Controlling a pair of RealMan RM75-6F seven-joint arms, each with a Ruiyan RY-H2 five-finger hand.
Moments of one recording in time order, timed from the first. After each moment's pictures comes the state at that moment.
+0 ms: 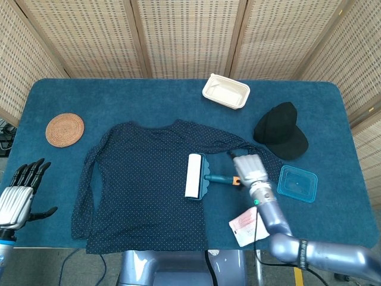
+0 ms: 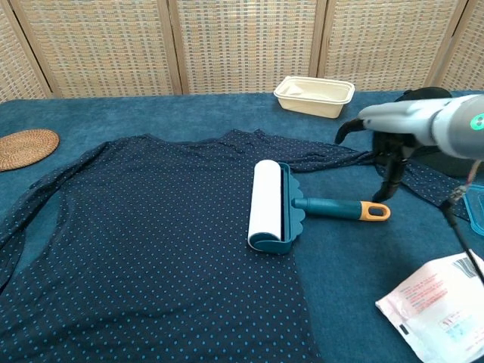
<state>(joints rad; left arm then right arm) -0.15 -1.07 -0.03 -1.71 1.50 1.40 0.04 0.84 -1.45 0.29 -1.81 -0.44 1.06 -0.93</state>
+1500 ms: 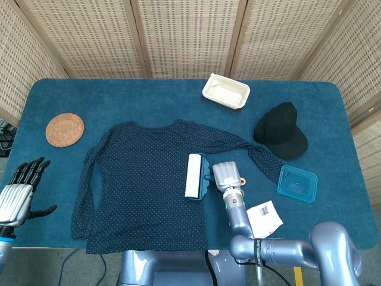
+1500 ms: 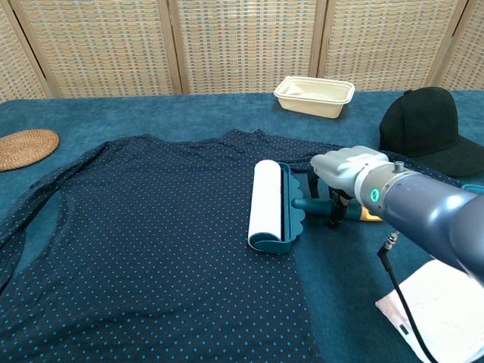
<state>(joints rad) -0.16 -1.07 -0.03 -1.71 1.48 1.38 0.02 0.94 -1.82 0.21 -1.45 -0.44 1.19 -0.98</state>
